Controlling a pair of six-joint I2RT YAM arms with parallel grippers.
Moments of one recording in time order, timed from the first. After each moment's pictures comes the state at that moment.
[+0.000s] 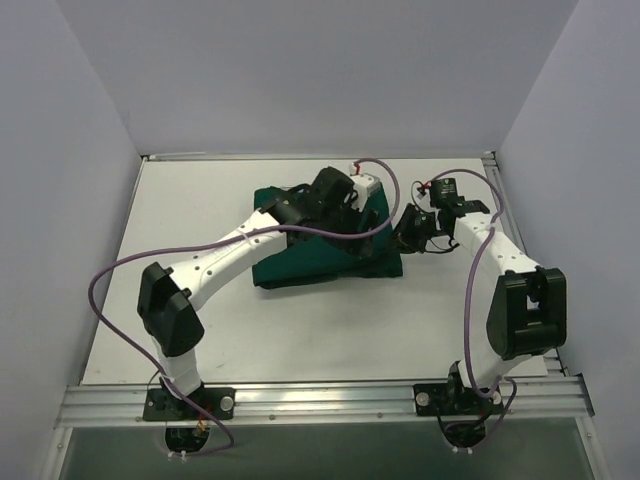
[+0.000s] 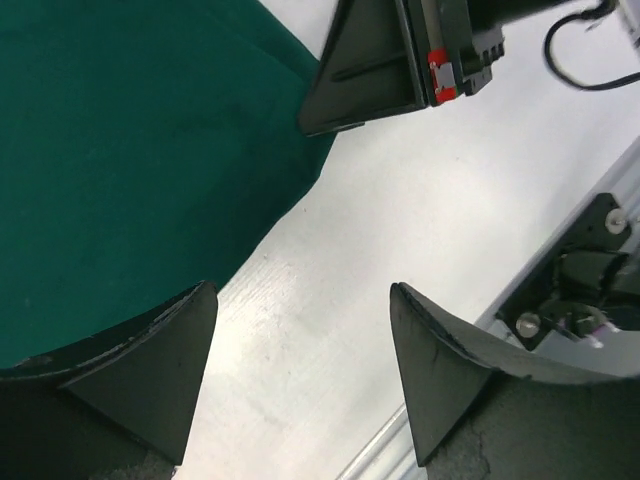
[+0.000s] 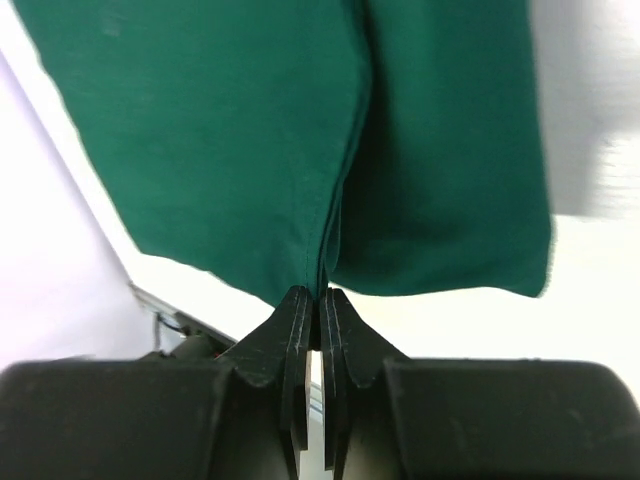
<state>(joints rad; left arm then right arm) -0.84 1.79 1.77 -0.73 0.15 -0.30 0.12 1.58 1.12 -0.63 -0.52 0.60</state>
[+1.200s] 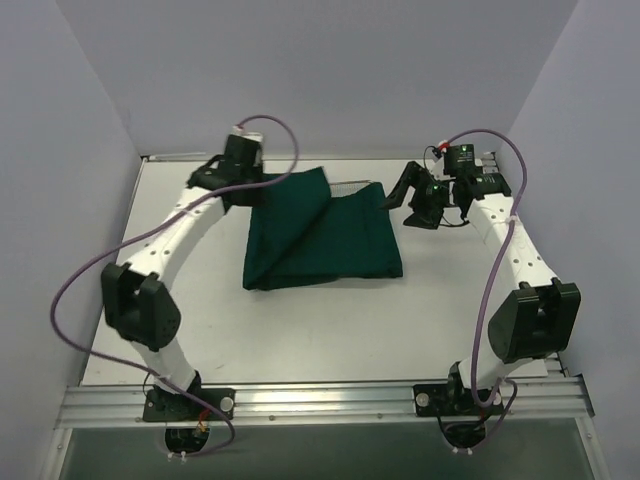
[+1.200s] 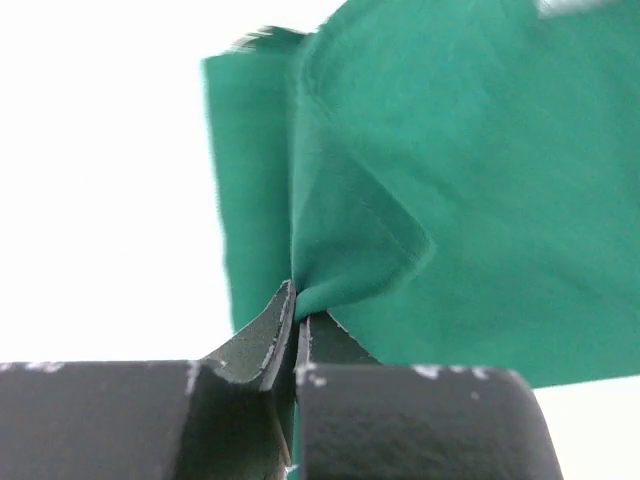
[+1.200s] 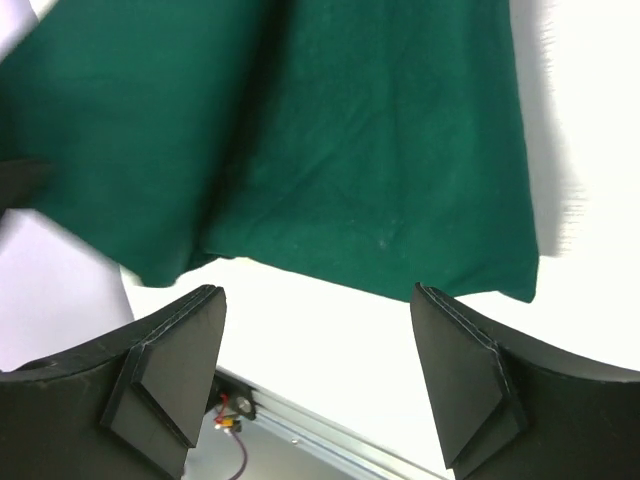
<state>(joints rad) -0.49 1.80 1.71 -0.73 -0.18 -0.28 0.12 1.56 1.44 -0.79 -0.44 0.59</state>
